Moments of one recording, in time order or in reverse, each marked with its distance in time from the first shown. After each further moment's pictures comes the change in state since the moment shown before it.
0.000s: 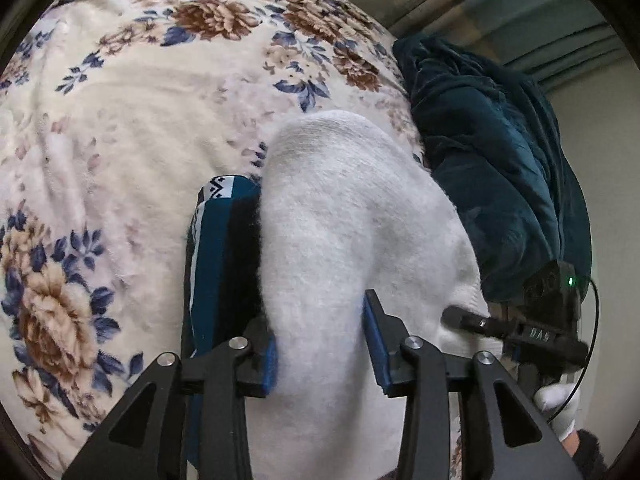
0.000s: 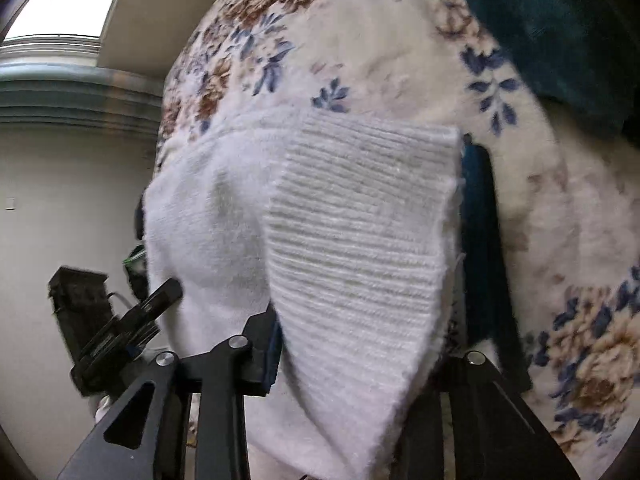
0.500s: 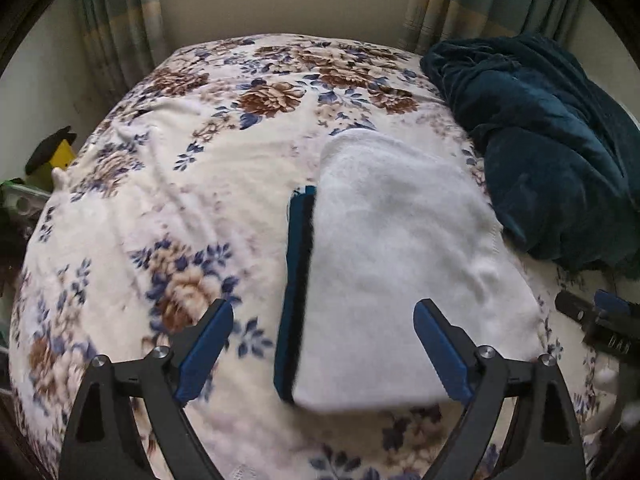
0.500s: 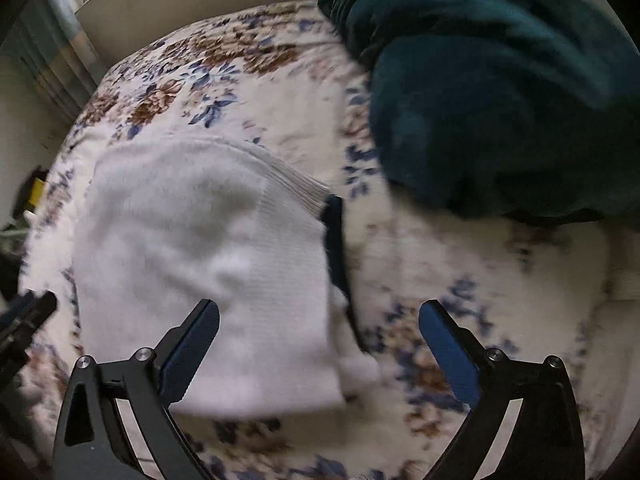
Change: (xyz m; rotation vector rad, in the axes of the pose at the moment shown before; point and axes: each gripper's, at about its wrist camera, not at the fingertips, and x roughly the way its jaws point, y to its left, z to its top) left arm -0.073 -0.081 -0.086 0.200 -0.199 0.499; right arm -0.096 0.062 -0.113 -0.250 -0.330 -0.630
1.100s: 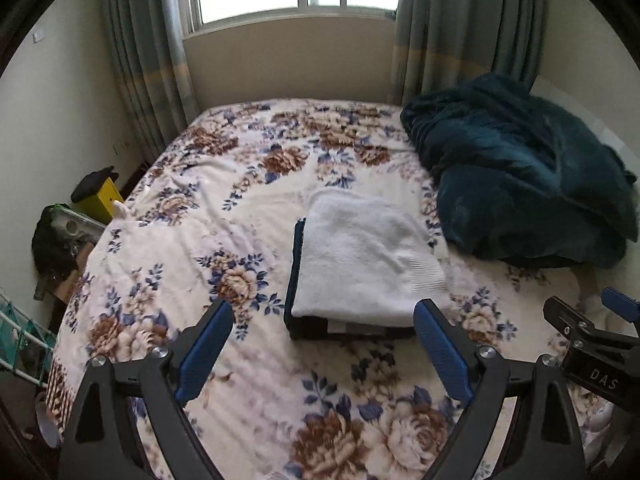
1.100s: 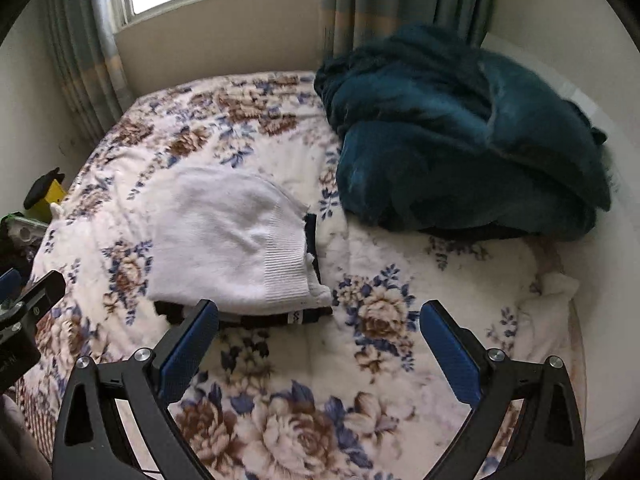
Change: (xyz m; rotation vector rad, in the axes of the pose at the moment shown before) left arm -0.227 -0.050 -0.061 0.029 -0.183 0.060; right arm -0.274 -0.030 -0.110 -0.052 -0.218 -0.025
